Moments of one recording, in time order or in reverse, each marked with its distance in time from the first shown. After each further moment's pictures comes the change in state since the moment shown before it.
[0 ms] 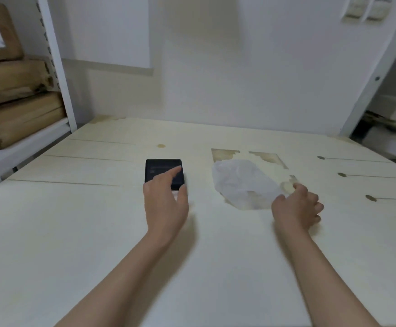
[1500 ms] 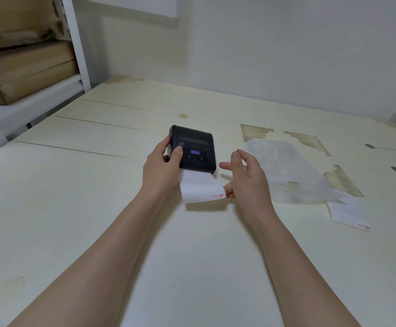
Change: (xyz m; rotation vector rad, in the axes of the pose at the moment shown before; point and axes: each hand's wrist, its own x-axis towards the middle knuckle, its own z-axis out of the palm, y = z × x) left_hand 0.061 -0.066 -0.013 -0.321 -0.156 -0.433; right_hand -0.080 -0.088 0.072 0.679 -0.667 -0.244
